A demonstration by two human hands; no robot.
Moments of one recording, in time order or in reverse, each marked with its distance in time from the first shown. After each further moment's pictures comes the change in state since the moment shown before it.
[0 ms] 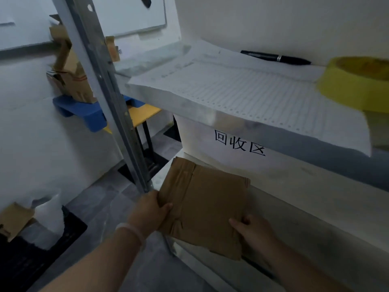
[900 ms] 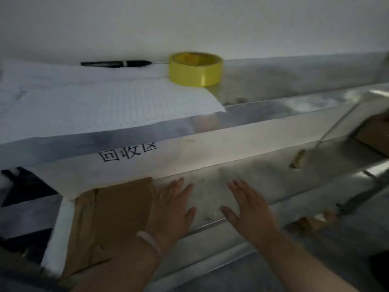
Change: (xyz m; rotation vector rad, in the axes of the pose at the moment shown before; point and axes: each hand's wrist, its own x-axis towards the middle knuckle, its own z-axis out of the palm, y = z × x) left_hand -0.024 0.134 0.059 0.237 -0.057 1.383; right_hand -0.151 0.032 0.000 -0.486 0.866 0.132
